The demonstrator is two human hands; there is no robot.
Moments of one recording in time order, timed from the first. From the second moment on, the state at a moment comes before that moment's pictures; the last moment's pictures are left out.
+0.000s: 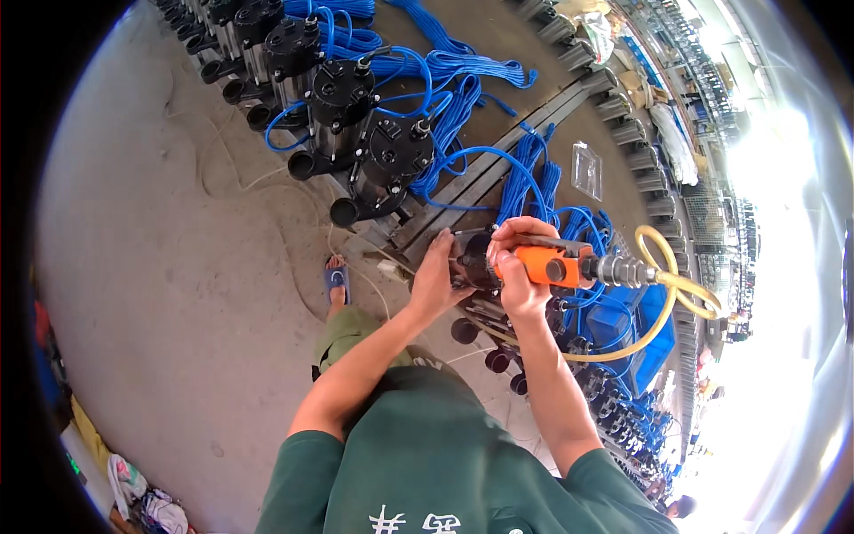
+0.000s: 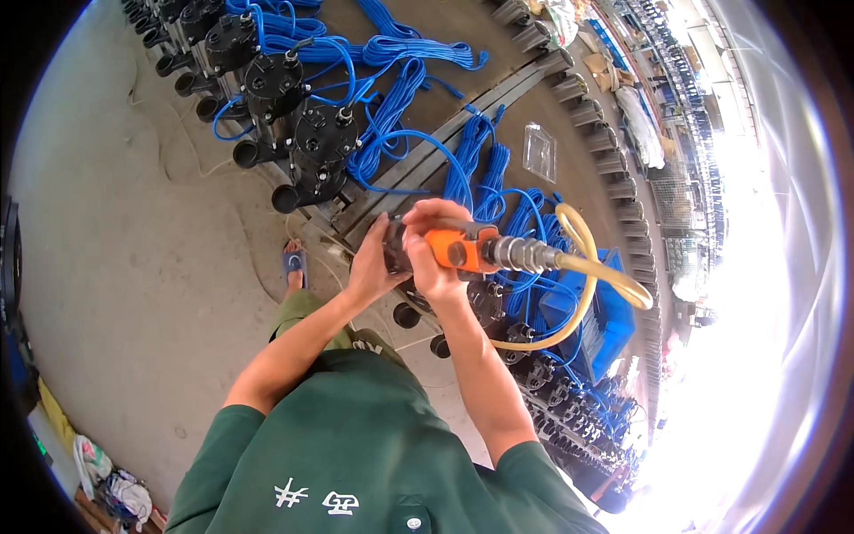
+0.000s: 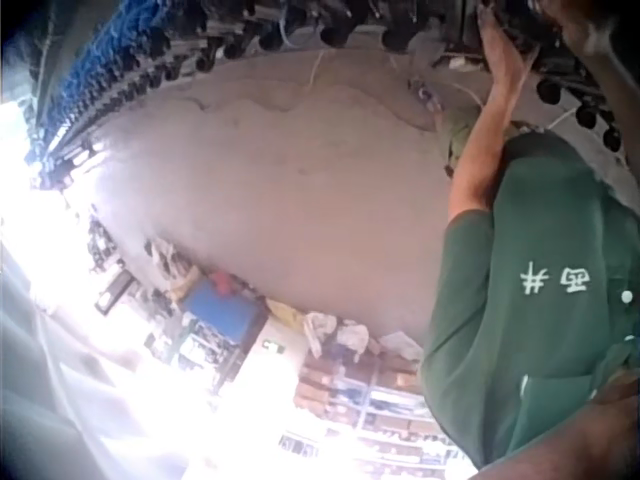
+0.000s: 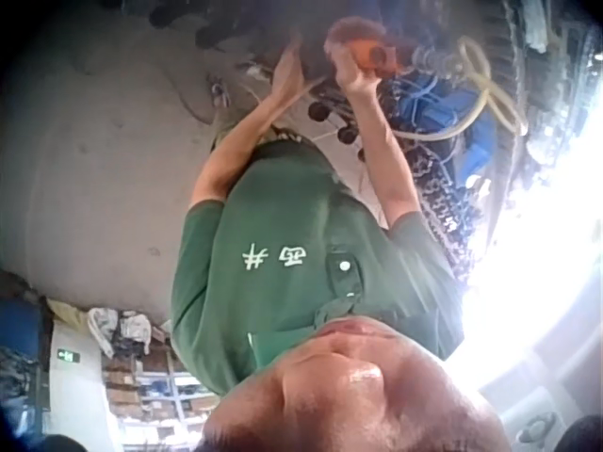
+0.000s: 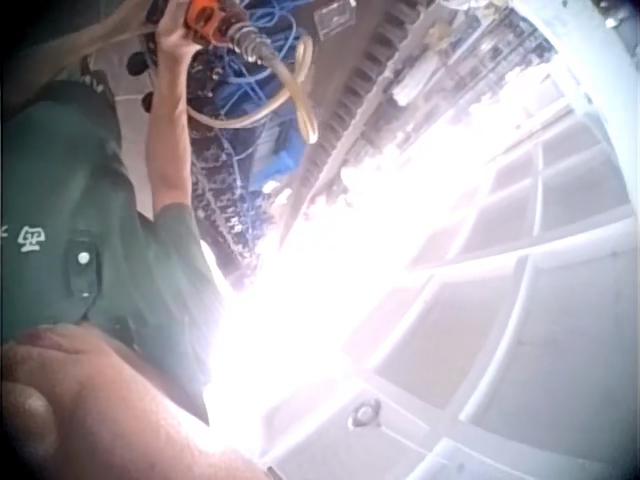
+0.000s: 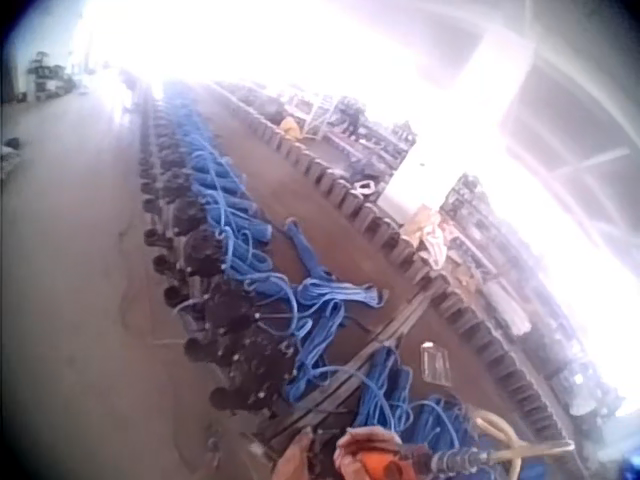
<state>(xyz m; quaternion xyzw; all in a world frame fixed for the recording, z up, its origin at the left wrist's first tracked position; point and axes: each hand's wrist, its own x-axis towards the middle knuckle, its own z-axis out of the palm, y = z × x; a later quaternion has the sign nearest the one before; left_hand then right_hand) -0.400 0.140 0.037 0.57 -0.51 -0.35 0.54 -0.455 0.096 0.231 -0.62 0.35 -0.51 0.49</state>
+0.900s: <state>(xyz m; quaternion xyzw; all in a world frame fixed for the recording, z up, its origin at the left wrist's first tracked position) -0.371 0.093 0.020 0.38 -0.58 -0.40 0.60 -0.454 0.055 0.245 -0.59 0.38 -0.56 0.44</state>
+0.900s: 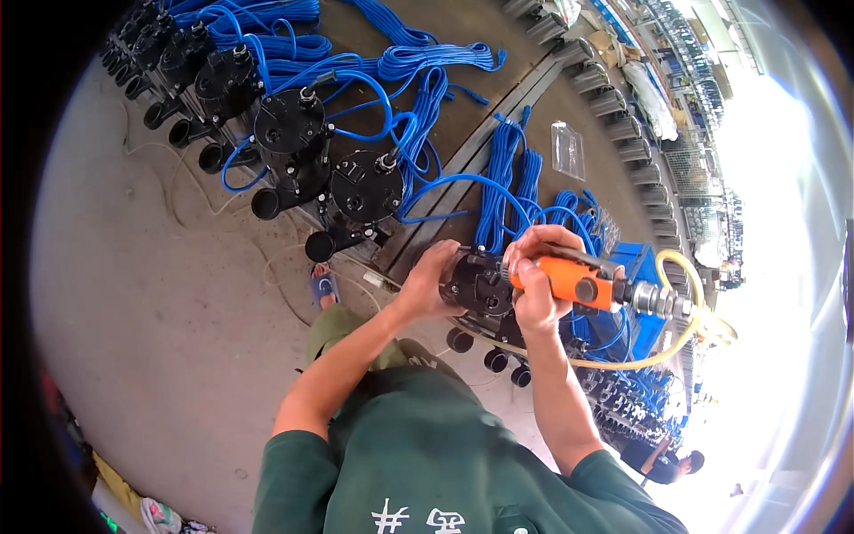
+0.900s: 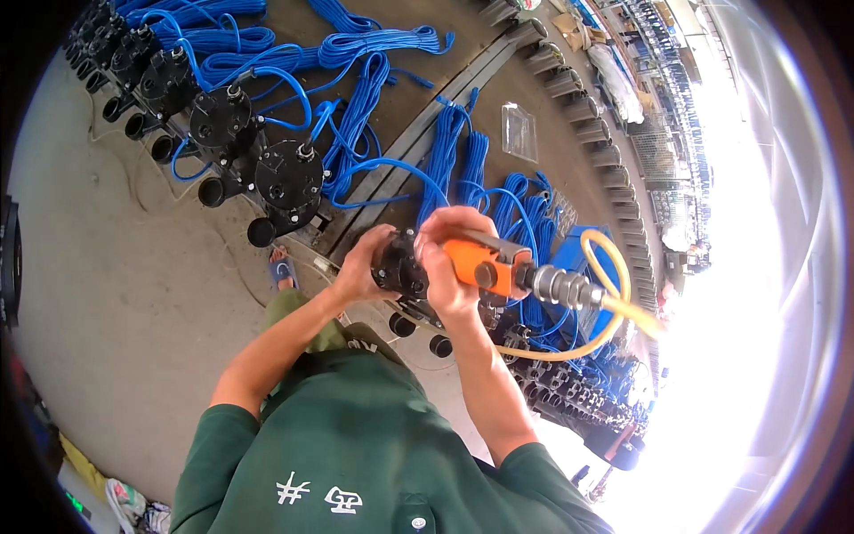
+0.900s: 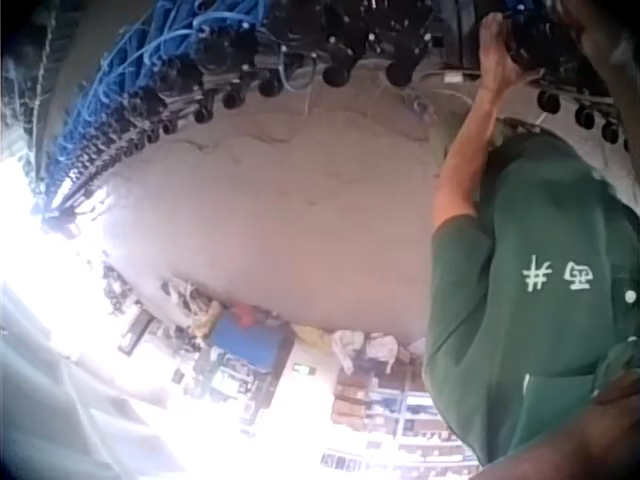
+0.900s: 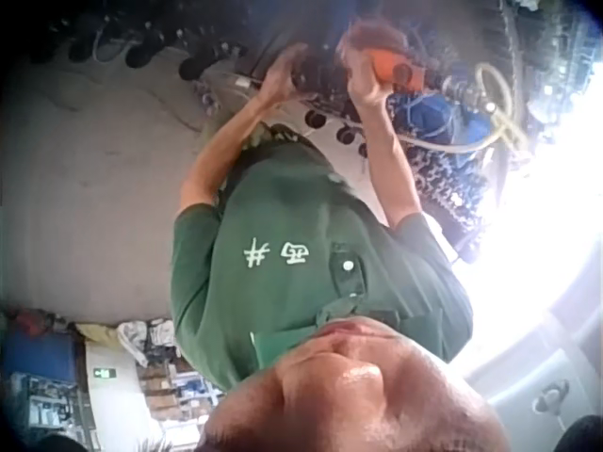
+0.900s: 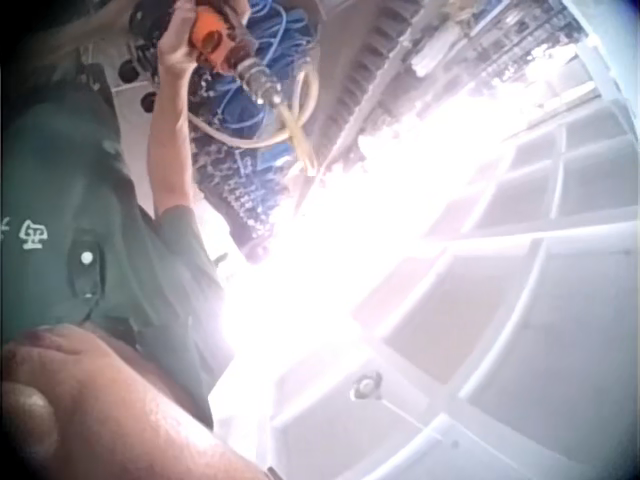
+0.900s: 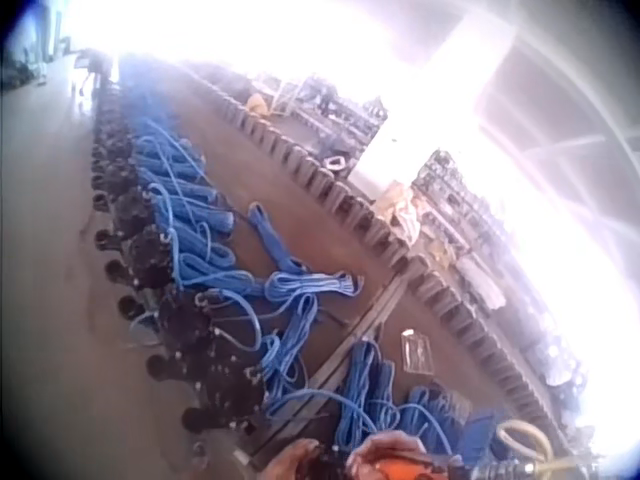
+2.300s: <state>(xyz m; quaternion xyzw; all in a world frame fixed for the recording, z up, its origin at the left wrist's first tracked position) -0.396 0.103 0.042 0.47 -0.65 -0.36 0.48 -0.563 0.070 0.263 -0.51 0.39 -0.70 0.31</state>
